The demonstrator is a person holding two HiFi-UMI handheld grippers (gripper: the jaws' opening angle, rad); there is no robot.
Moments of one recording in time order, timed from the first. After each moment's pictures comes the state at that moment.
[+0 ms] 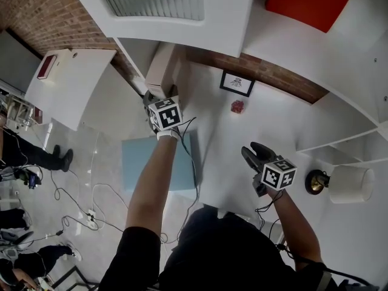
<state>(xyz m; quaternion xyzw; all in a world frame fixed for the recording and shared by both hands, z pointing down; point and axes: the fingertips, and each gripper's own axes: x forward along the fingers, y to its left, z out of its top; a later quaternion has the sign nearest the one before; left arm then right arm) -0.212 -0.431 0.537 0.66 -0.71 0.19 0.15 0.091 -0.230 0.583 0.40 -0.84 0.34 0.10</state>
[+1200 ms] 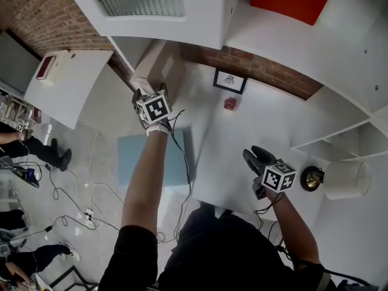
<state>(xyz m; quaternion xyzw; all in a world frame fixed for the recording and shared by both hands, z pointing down) -0.230 -0.419 0.532 0.62 -0.74 0.19 0.19 0.130 -0.201 0.592 0.42 -0.83 0.36 0.09</state>
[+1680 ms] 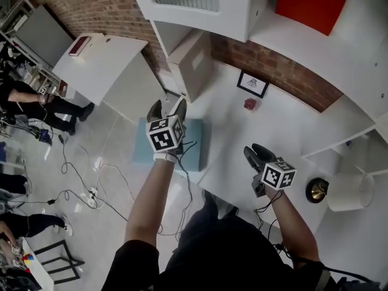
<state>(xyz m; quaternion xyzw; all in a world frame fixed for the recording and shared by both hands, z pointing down) -0.201 -0.273 0.474 0.67 -0.71 0.09 0.18 0.089 -0.185 0.574 0.34 -0.87 0.35 0.08</state>
